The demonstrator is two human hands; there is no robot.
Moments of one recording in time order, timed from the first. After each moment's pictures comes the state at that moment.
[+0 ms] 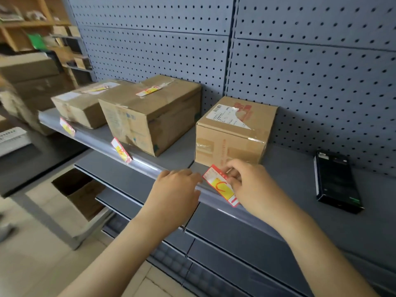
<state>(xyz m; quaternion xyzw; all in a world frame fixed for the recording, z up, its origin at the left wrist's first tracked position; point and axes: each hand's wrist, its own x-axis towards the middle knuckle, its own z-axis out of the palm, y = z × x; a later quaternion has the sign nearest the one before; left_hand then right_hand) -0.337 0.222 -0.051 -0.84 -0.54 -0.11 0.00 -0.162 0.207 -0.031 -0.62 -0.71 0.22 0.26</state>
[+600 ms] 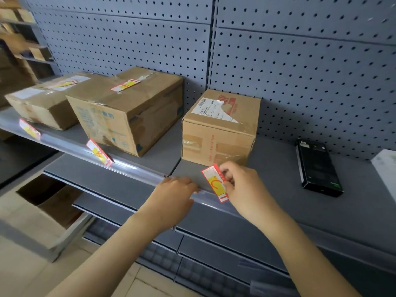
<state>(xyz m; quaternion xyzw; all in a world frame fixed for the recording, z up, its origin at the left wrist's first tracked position) -0.340 0.253 -0.086 -0.90 -0.44 -0.05 -0.04 -0.165 0.212 -0.067 -0.67 -0.66 0.16 0.28</state>
